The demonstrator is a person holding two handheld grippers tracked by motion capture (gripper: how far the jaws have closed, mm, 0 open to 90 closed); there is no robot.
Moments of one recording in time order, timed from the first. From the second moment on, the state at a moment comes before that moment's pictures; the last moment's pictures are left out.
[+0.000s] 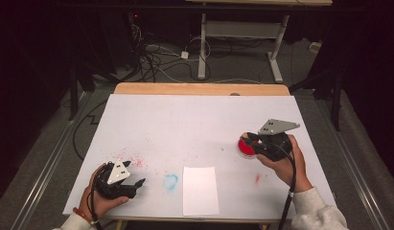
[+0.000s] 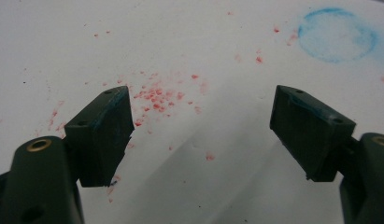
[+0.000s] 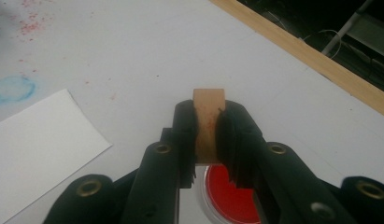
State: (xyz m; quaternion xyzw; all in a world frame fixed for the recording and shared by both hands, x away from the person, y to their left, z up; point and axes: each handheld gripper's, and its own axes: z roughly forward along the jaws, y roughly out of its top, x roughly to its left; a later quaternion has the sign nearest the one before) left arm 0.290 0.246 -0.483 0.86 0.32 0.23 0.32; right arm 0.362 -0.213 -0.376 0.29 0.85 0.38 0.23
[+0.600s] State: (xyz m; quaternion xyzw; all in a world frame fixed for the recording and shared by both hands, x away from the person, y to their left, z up) left arm 0.291 0.246 -0.483 0.86 0.32 0.23 0.32; right arm 0.347 -0.192 -0.376 0.25 0.86 0.39 0.21
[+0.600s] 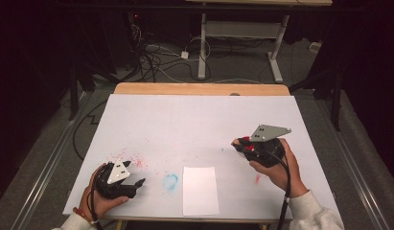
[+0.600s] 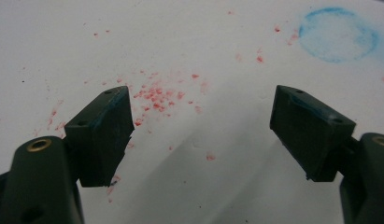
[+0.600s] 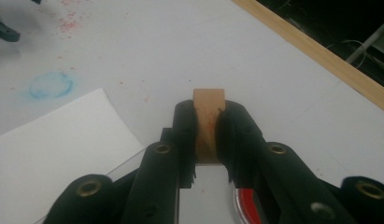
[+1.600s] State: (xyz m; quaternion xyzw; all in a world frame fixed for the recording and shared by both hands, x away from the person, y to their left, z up) left arm 0.290 0.242 -0.480 0.86 0.32 0.24 0.32; right arm 0.301 -0.117 -0.423 0.15 0.91 0.36 0.14
